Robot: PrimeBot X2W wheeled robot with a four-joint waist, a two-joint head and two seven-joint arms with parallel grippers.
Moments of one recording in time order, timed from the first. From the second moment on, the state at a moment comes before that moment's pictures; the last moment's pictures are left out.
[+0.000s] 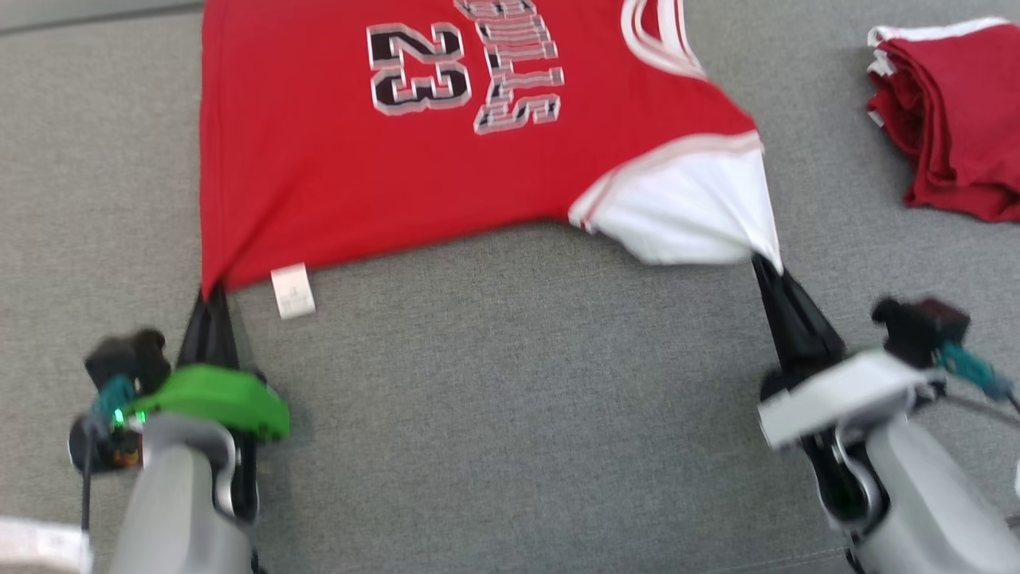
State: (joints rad) left arm -0.44 0.07 0.07 0.65 -0.28 -0.09 -0.26; right arm -0.31 -0.27 0.29 0.30 0.64 0.13 -0.26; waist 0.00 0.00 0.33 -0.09
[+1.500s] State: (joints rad) left arm -0.44 0.11 0.02 0.19 -0.37 -0.05 0.12; right arm -0.43 -0.29 0.20 0.27 0.59 0.13 -0.25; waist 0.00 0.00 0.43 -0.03
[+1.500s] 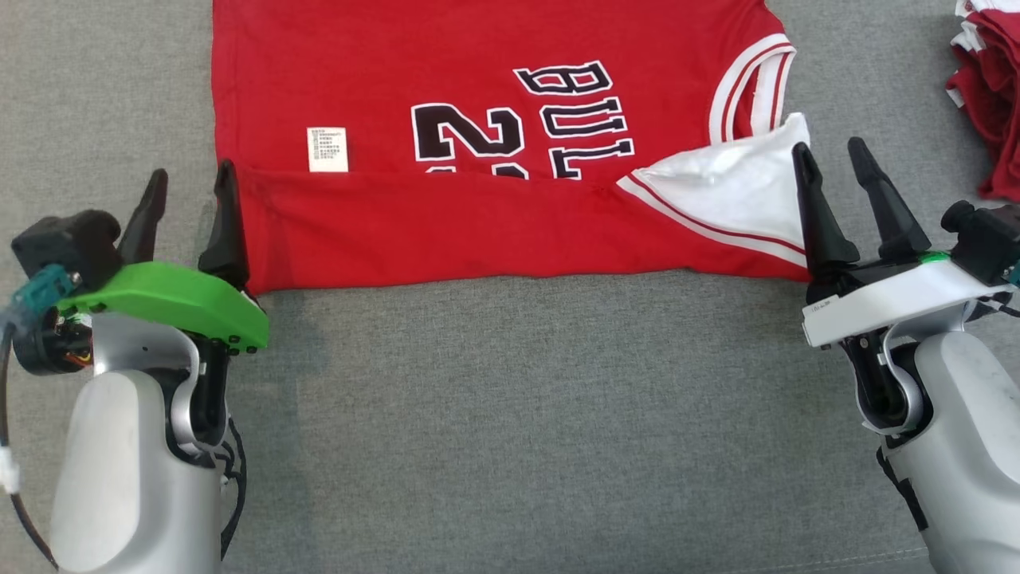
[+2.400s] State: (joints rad) left arm -0.20 0.09 -0.07 0.29 -0.21 0.01 -0.24; right arm -0.13 -0.18 0.06 0.09 0.30 0.13 -0.26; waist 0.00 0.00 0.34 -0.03
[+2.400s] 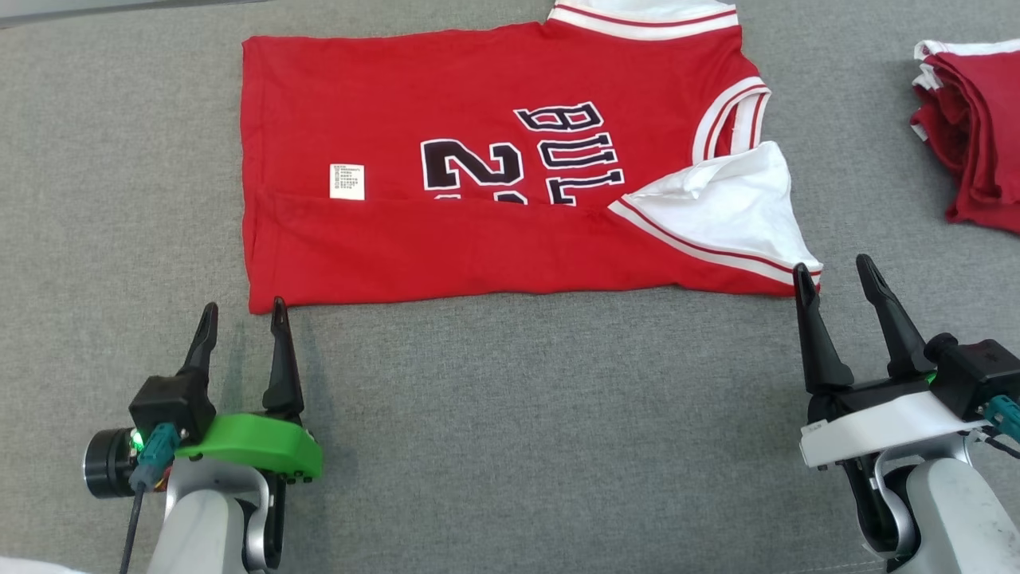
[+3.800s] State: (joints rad) left arm 0.08 0.15 -0.05 0.10 -0.44 0.00 0.17; right arm 0.13 -0.23 0.15 0.14 0.51 0.13 -0.18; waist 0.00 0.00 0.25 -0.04
